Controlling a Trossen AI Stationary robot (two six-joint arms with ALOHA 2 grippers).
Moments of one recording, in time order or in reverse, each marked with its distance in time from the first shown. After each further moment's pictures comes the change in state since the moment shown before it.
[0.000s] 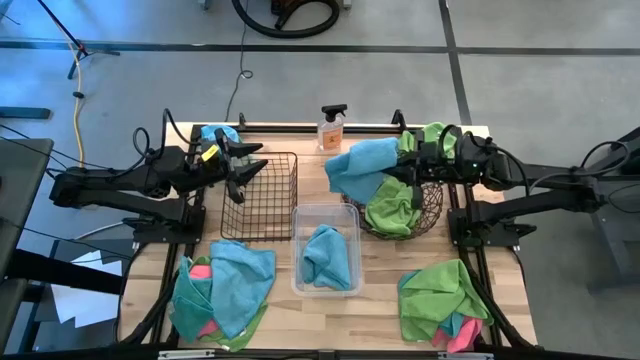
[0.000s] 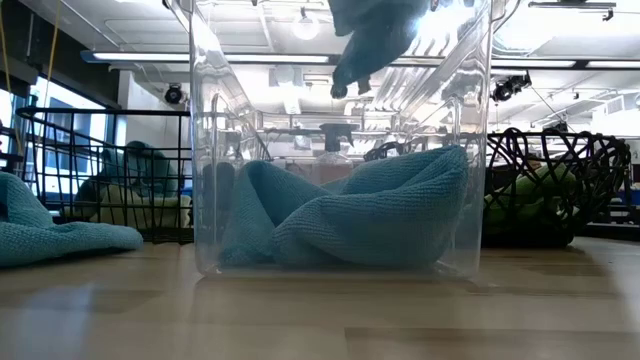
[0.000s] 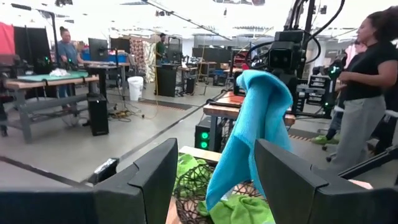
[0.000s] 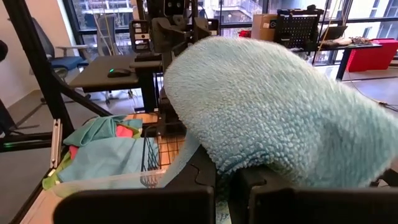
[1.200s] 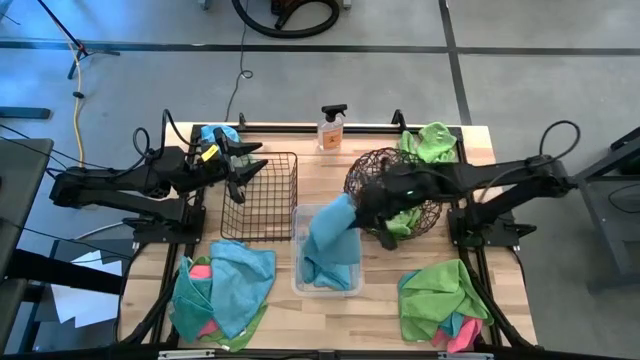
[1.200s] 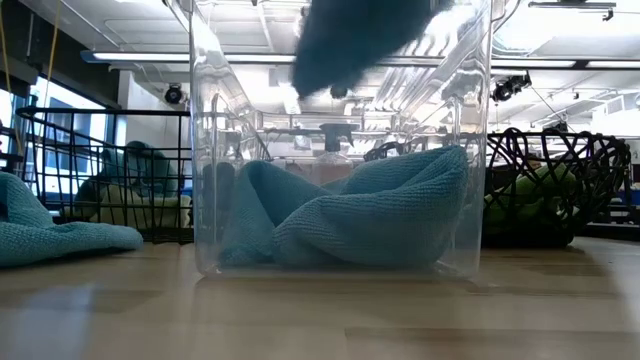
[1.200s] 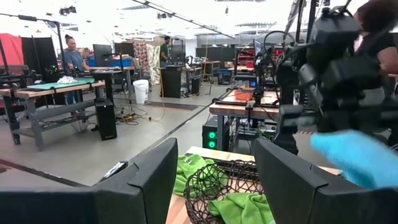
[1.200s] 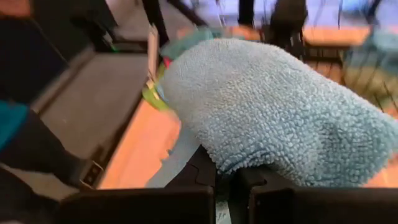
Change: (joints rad) left arm -0.004 0.000 0.000 -0.001 -0.017 0.050; right arm 0.201 0.475 0.356 -0.288 -0.211 0.025
